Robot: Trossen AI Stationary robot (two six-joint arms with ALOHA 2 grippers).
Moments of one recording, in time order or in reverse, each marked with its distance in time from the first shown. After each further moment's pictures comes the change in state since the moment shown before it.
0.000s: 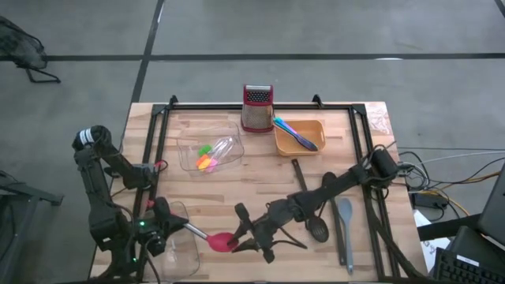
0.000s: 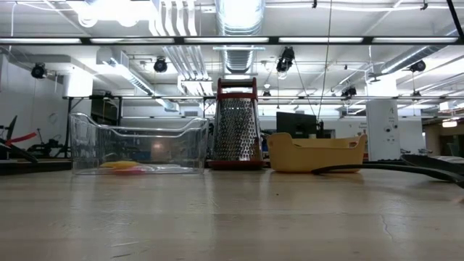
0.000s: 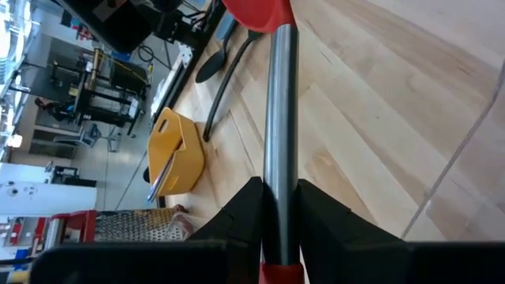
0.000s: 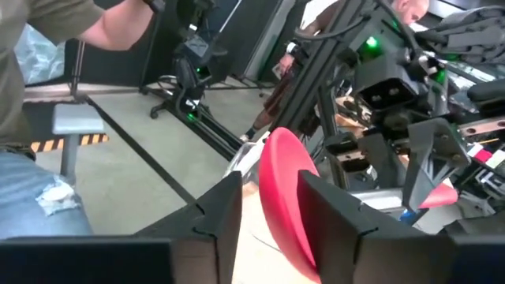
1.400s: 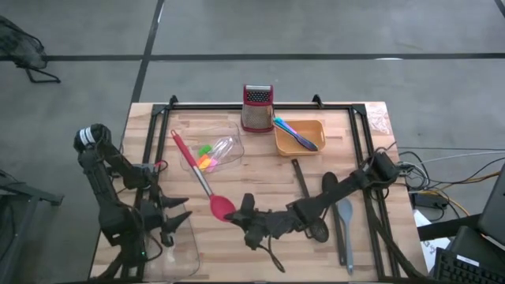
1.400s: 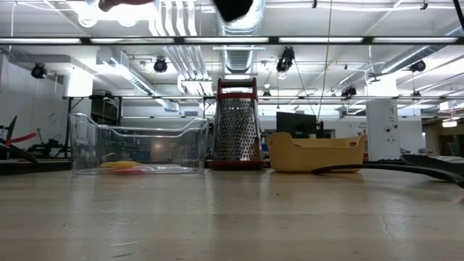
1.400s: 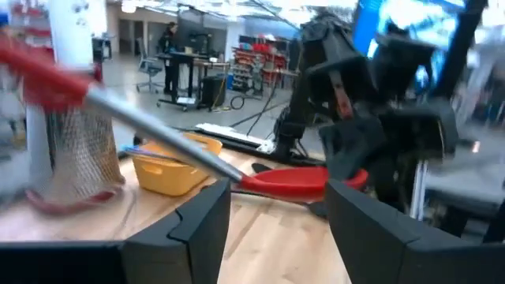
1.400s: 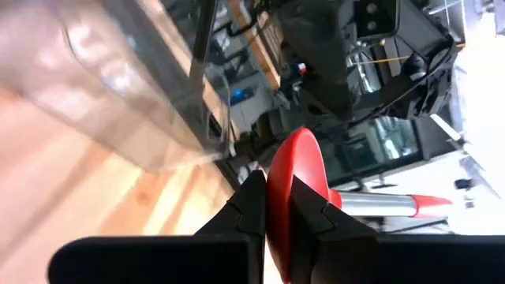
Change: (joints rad) left arm 0.013 -0.018 -0.167 0.096 -0.538 -1.315; right arm 0.056 0.019 0.075 -0.183 0.708 -0.509
